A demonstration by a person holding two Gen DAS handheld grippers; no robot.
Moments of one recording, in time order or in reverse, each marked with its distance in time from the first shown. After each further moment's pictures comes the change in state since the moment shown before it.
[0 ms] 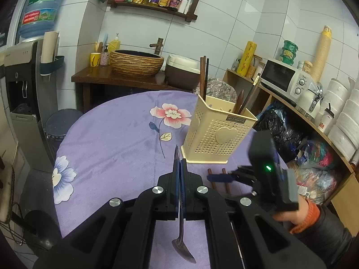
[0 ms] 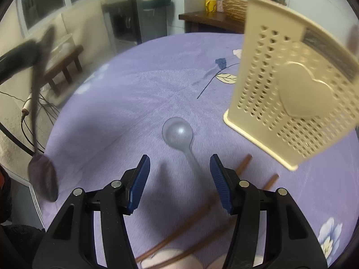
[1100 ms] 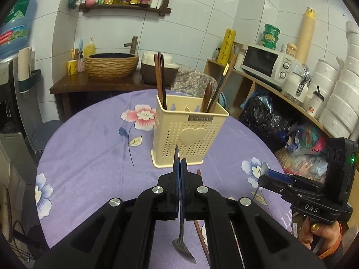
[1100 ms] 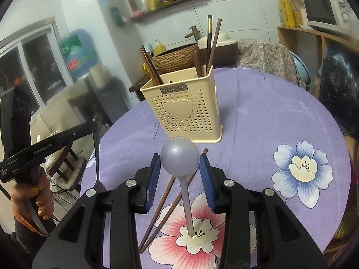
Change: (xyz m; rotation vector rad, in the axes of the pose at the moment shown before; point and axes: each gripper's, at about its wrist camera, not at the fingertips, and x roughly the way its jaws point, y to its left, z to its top) left arm 0.023 -0.062 0.019 0.110 0.035 -0.058; right arm -0.169 -0.031 -0.104 0.499 -0.428 -0.106
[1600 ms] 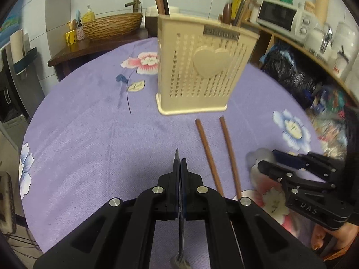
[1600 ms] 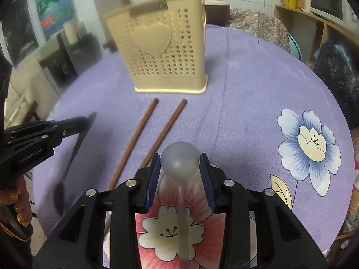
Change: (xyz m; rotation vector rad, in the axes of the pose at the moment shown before) left arm 0.075 0.003 -0.053 0.034 0.251 0.096; right arm 0.078 -0.013 -0.042 -0.061 0.214 -0.166
